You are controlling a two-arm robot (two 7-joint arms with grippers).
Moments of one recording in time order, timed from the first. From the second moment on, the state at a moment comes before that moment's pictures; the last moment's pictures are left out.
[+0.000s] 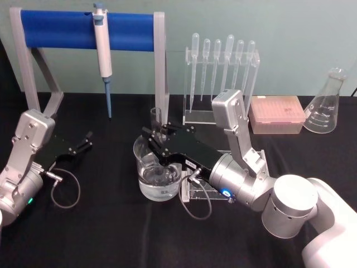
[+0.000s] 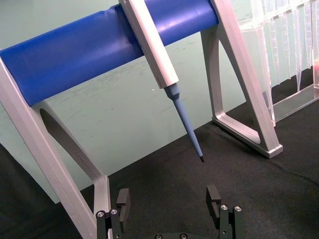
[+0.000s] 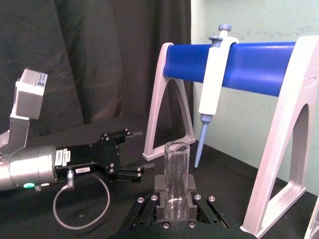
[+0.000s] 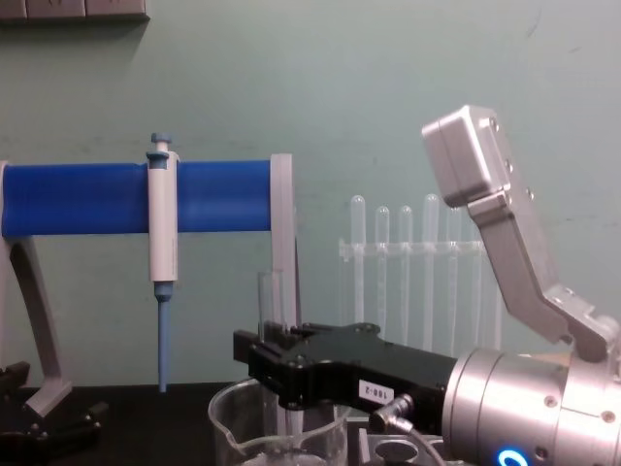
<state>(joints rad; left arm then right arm) -0.20 0.60 0.45 -1.41 -0.25 -0.12 0.03 0.33 0.23 -0.53 -1.42 0.33 -0.02 0.43</state>
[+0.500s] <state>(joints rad) -0.20 0.60 0.45 -1.41 -0.25 -0.12 0.03 0.32 0.23 -0.53 -1.42 0.32 -0.02 0.43</state>
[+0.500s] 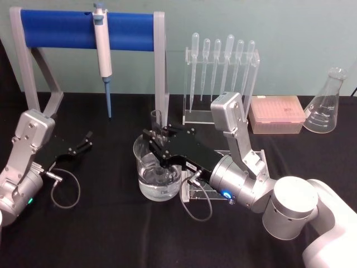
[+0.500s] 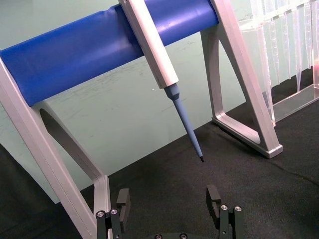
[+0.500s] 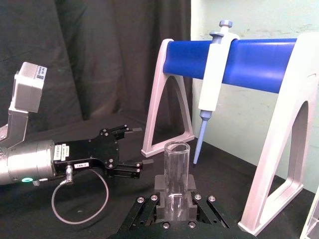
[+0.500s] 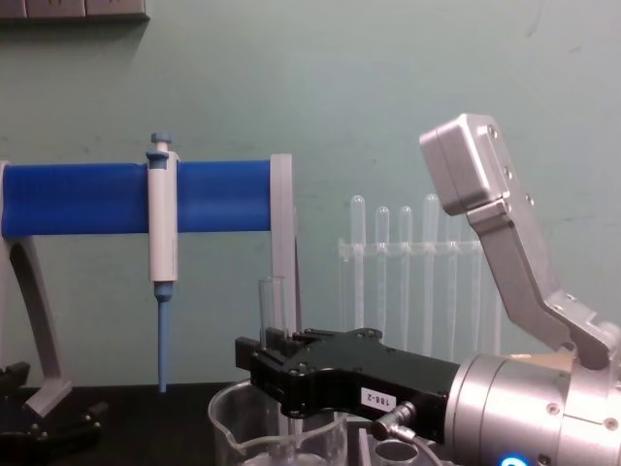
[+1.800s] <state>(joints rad) -0.20 0.60 0.45 -1.41 -0.25 -0.12 0.03 0.32 0.23 -0.53 -1.42 0.32 -0.02 0.43</state>
